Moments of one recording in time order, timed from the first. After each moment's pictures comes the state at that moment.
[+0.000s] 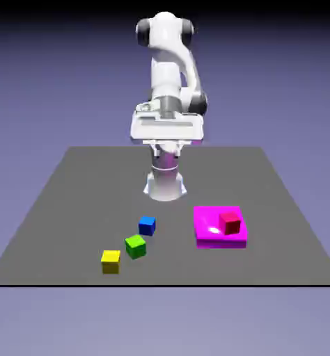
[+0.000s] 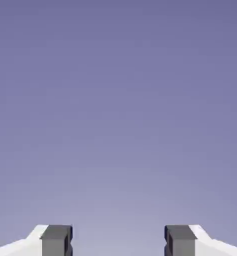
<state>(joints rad) 0.01 -0.53 -0.02 -2.78 0.03 2.99 0.75</state>
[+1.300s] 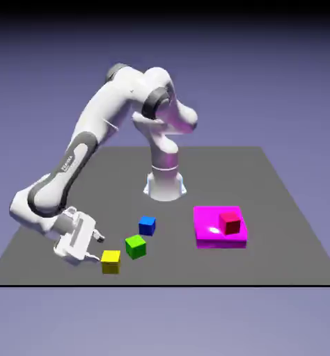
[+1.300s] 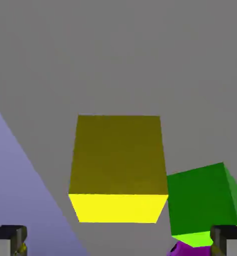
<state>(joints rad) -0.14 0.82 -0.56 -1.85 1.07 1.57 1.09</state>
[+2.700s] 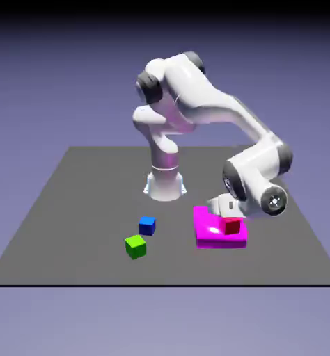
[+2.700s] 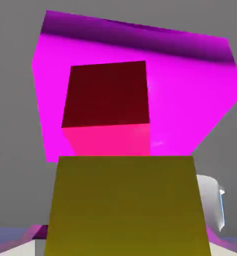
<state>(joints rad) -0.14 0.62 0.66 -1.78 -0.06 1.36 1.18</state>
